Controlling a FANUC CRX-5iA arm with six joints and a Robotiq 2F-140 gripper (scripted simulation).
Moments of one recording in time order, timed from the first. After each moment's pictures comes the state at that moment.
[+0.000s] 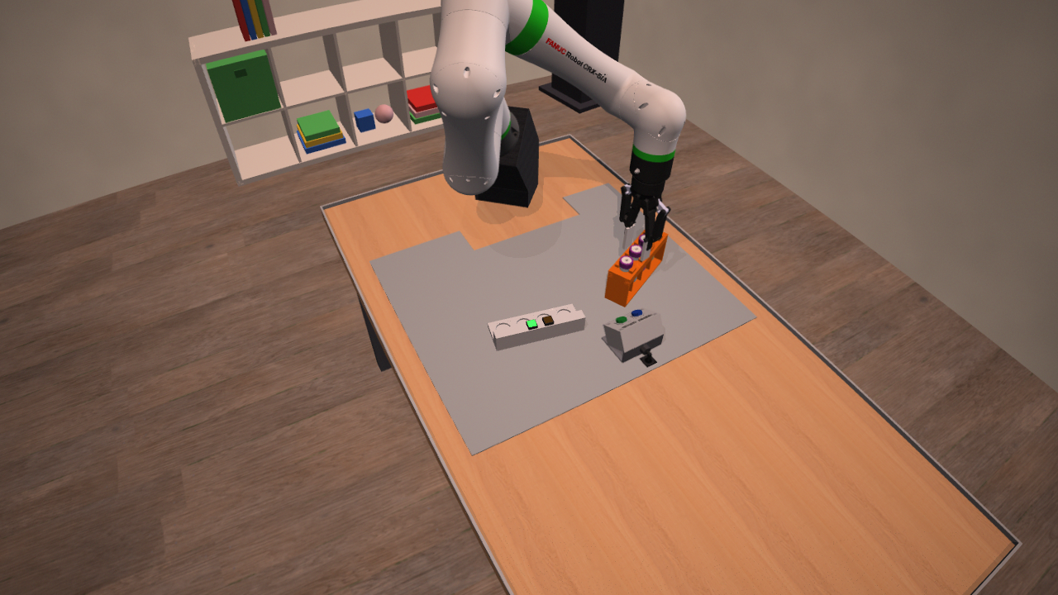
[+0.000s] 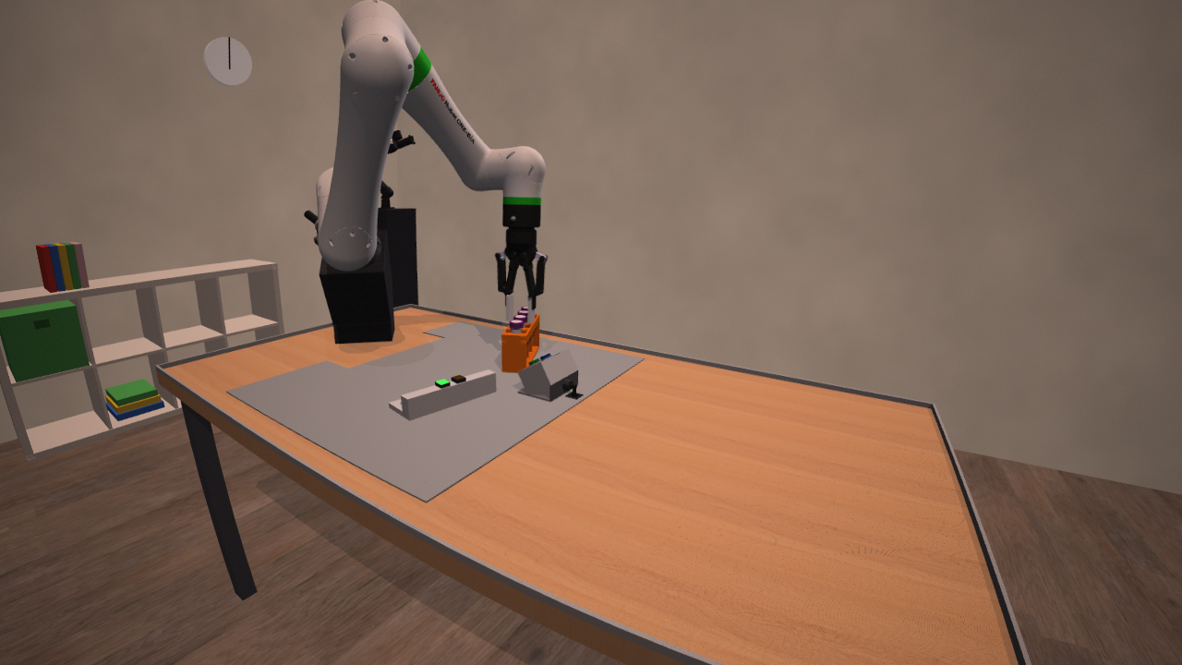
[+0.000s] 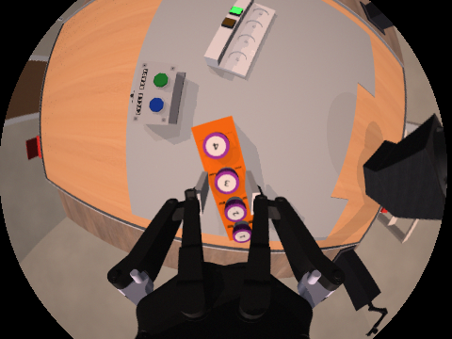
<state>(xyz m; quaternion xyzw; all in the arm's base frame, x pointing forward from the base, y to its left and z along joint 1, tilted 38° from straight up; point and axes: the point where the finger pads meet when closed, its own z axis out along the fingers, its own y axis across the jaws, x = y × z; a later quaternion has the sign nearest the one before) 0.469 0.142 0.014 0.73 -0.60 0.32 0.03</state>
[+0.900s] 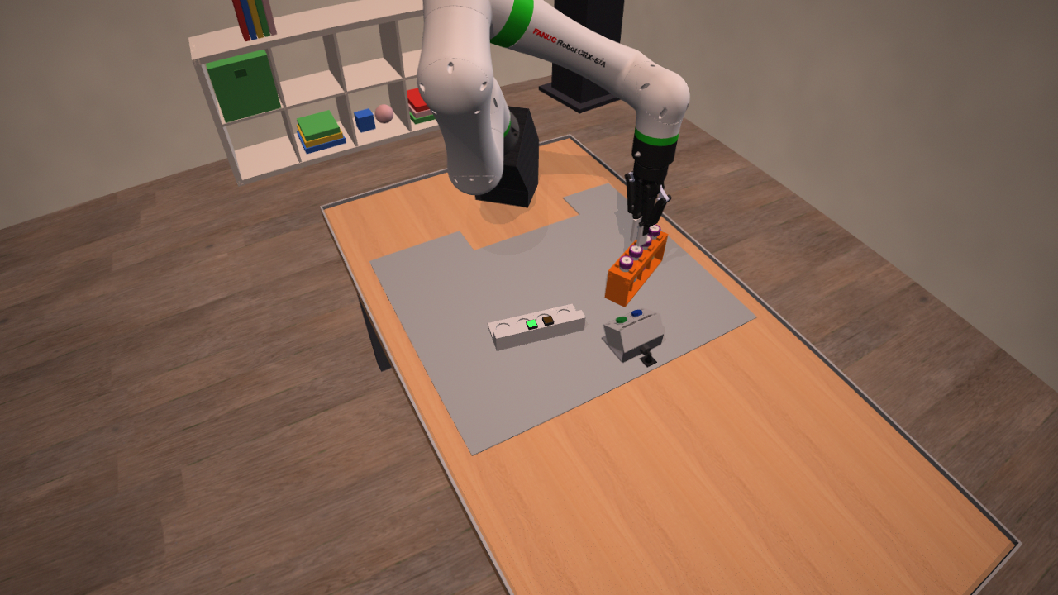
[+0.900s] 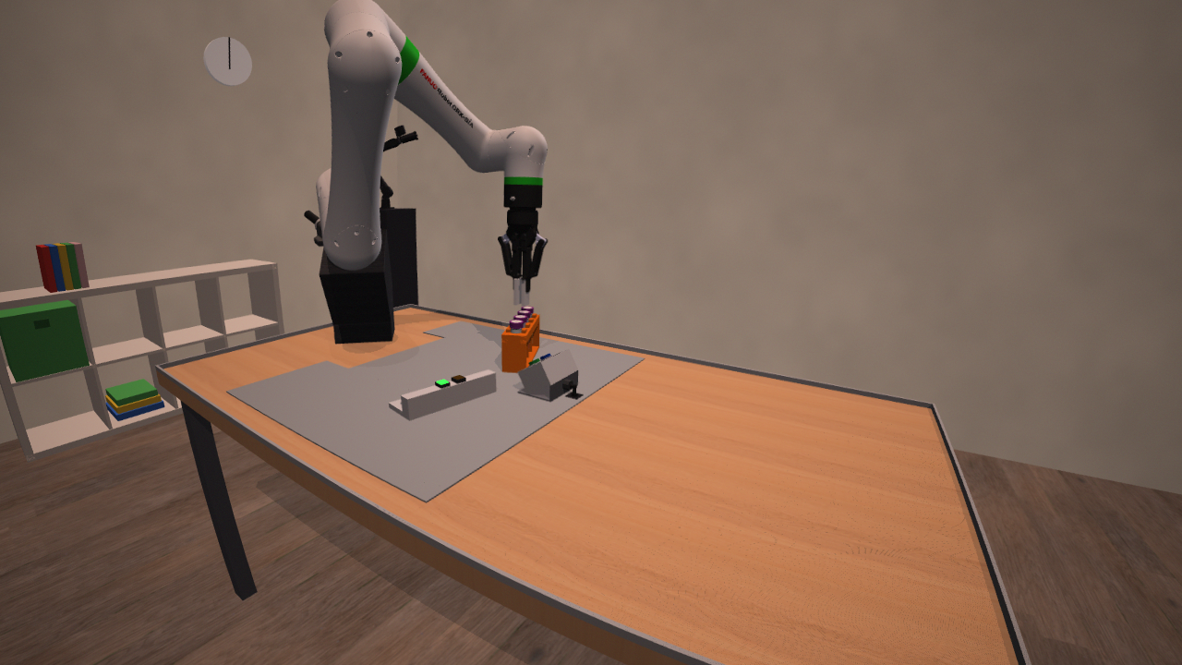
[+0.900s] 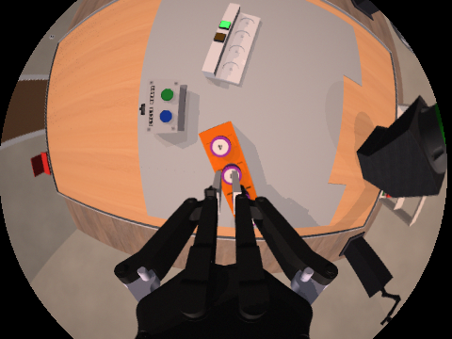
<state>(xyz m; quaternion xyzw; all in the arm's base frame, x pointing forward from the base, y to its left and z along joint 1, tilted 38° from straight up) 0.455 0.156 0.058 0.70 -0.64 0.32 0.01</state>
